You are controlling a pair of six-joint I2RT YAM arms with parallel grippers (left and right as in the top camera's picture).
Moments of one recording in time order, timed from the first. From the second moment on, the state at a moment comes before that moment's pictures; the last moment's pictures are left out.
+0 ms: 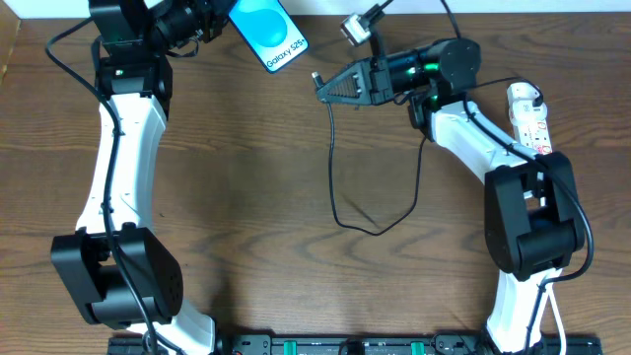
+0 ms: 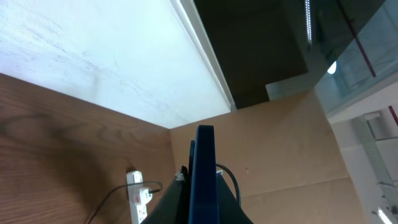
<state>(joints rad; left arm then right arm) 0.08 1.78 1.60 0.15 0.98 -1.20 0.32 2.07 1.45 1.24 -1.55 1.60</state>
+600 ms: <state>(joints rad) 0.08 1.78 1.60 0.15 1.10 -1.16 0.38 2.07 1.45 1.35 -1.55 1.62</state>
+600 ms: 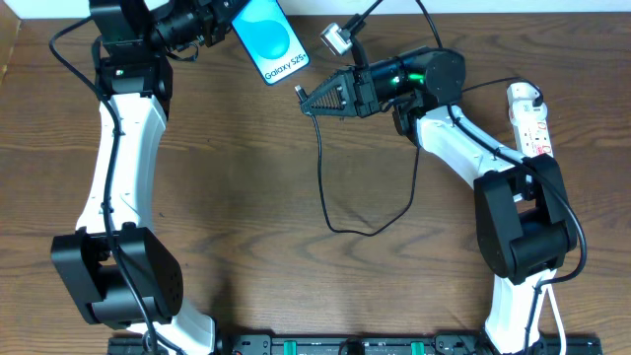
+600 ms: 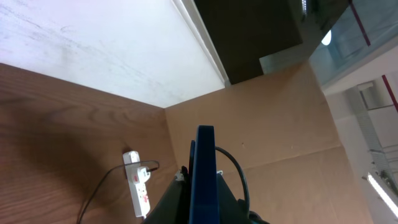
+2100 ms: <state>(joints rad) 0.07 1.78 1.60 0.09 1.12 -1.17 0.38 2.07 1.45 1.35 -1.55 1.62</state>
